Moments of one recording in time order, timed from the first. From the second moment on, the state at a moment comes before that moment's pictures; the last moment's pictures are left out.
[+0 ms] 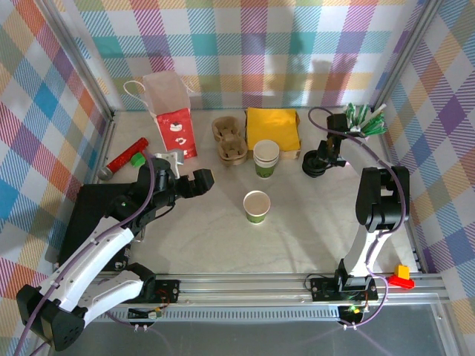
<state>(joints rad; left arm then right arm) -0.51 0.94 0.88 -0.47 0.10 -0.63 0.05 1.86 1.38 -0.63 0.12 0.40</state>
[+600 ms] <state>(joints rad) -0.51 0.94 0.88 -0.47 0.10 -0.63 0.05 1.89 1.38 -0.63 0.13 0.40</state>
